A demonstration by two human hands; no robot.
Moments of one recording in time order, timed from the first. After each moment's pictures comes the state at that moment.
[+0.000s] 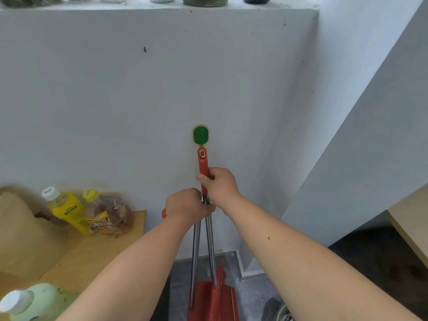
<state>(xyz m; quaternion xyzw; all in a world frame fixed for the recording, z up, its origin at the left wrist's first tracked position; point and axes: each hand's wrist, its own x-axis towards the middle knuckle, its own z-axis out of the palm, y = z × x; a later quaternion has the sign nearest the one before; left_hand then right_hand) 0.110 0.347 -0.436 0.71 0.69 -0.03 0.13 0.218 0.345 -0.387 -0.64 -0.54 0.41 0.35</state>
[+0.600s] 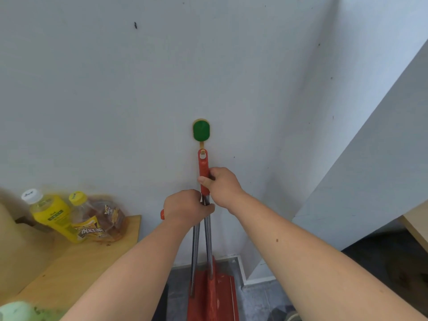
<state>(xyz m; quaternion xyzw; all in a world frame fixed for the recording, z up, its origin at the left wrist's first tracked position) 0.105 0.374 -0.476 0.71 0.70 0.01 0.11 0.227 0.374 -0.411 -0.63 -0.59 0.42 0.28</state>
